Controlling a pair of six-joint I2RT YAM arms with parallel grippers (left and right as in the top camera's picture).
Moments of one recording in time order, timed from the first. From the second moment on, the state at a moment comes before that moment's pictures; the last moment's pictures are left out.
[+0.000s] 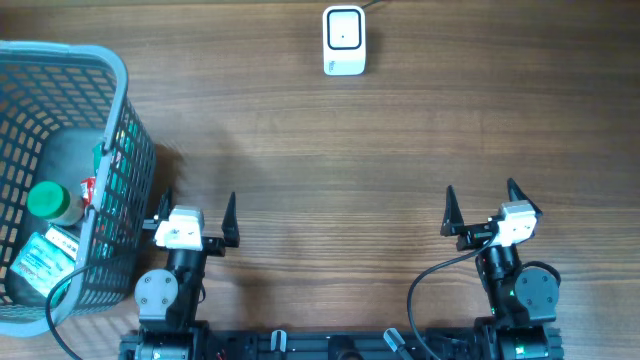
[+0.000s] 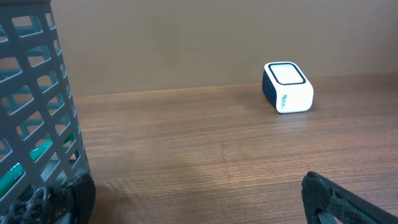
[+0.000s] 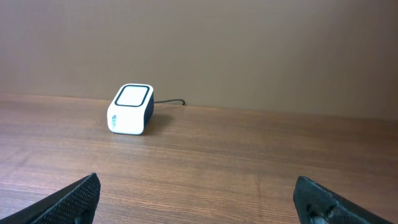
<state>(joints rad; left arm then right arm) -0.04 0.02 0.02 -0.08 0.05 0.03 0.07 0.01 0.01 0.00 -0.04 -0.03</state>
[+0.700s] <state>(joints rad) -0.04 0.02 0.02 -0.08 0.05 0.03 0.07 0.01 0.01 0.00 -0.04 -0.03</state>
